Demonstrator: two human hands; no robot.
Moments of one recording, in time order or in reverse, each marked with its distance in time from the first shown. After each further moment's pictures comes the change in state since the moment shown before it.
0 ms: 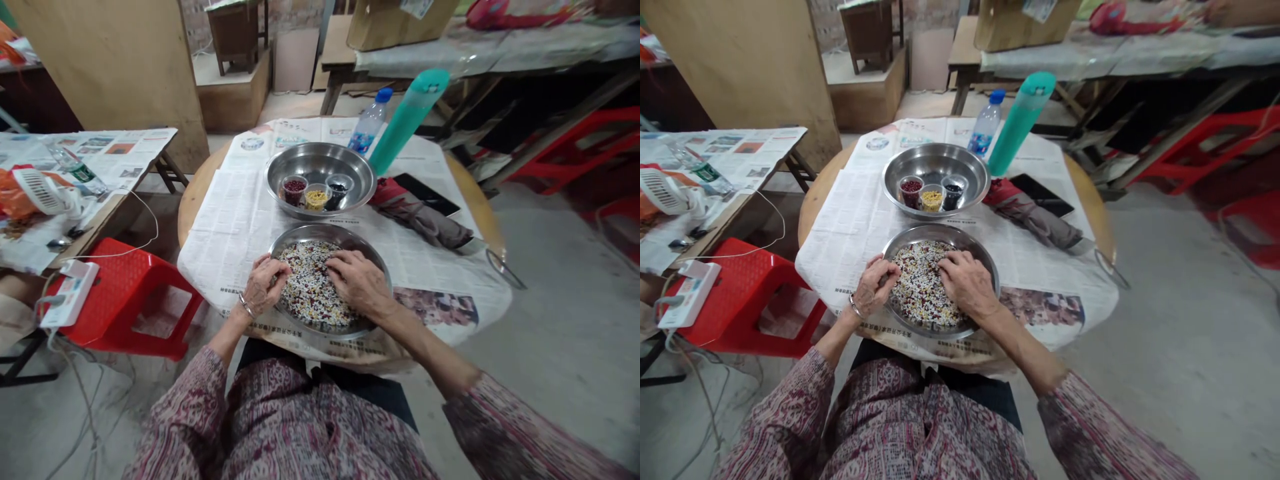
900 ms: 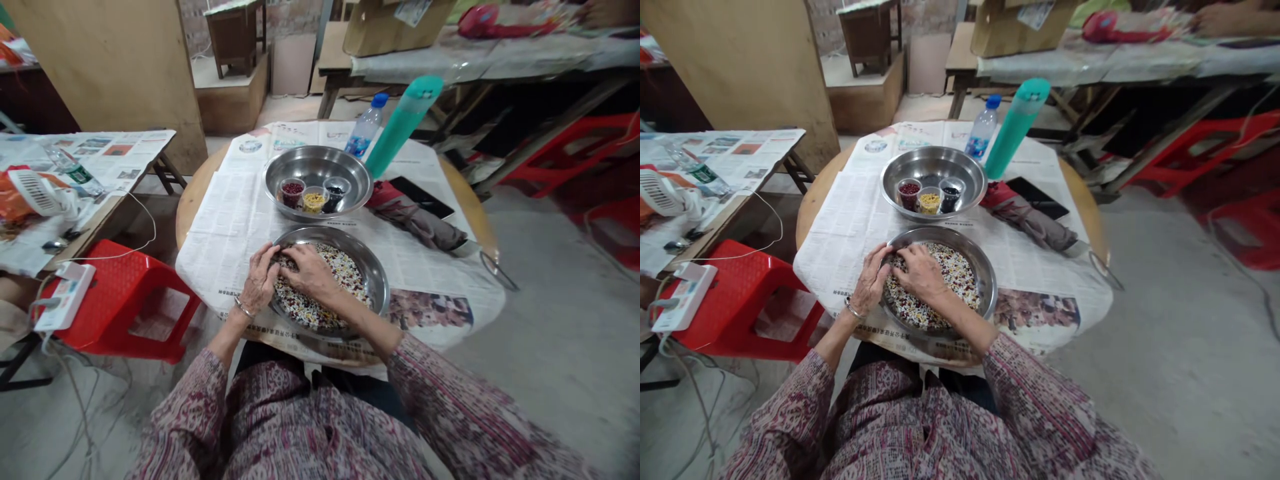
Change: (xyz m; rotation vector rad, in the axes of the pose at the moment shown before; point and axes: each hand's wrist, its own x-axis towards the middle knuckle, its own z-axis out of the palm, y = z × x) left_hand 0.002 -0.013 0.006 -0.062 0.068 -0.168; right_hand 0.050 -0.056 0.033 0.218 -0.030 0.022
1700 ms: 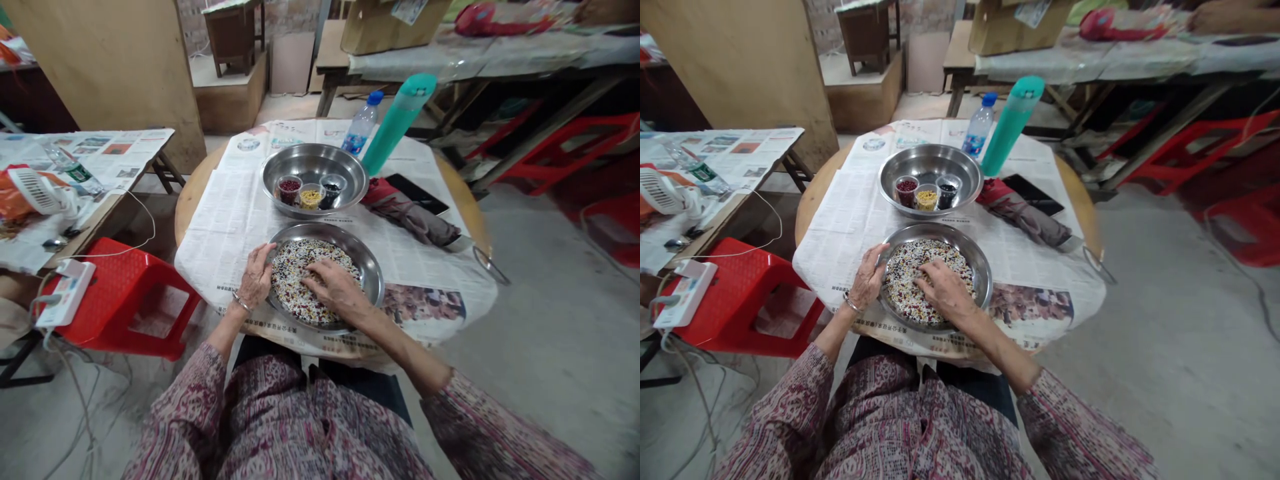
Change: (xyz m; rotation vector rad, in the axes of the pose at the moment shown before) left_hand 0.001 -0.007 0.004 -0.020 0.012 -0.005; right_hand -0.054 0.018 -0.031 0.075 -0.071 0.090
